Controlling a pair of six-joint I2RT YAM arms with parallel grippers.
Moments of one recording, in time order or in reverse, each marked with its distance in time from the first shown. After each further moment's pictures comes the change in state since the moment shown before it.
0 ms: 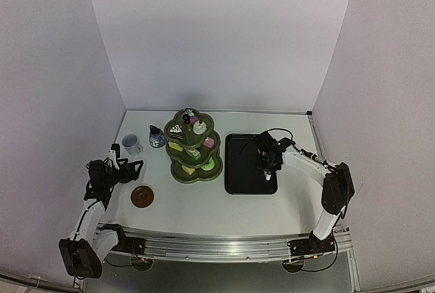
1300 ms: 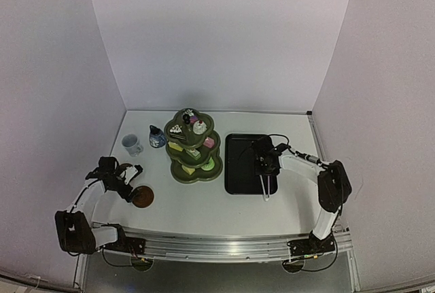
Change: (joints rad) left arm -0.032 0.268 0.201 -0.702 -0.228 0.953; right arm 0.000 0.052 -0.095 0.104 -0.015 -0.066
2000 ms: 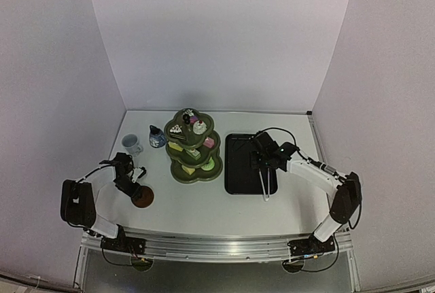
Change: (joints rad) left arm -0.142 0.335 0.135 -0.114 -0.231 -0.370; right arm 0.100 -0.188 0.075 0.010 0.069 0.003
